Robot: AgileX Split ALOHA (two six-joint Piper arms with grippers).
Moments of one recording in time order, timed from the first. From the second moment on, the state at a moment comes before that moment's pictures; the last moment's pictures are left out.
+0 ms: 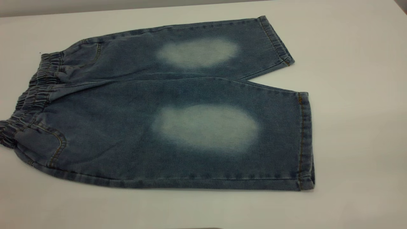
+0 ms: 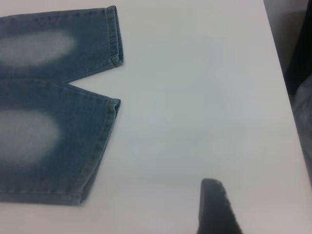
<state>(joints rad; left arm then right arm) 0.02 -0.03 -0.51 -0.01 1.16 0.02 0.08 -0.01 -0.47 0.01 1.13 0.14</state>
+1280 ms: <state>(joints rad) 0.02 0.76 -0.54 0.03 0.82 -0.18 0.08 0.75 -0.49 0.31 0.85 -0.14</state>
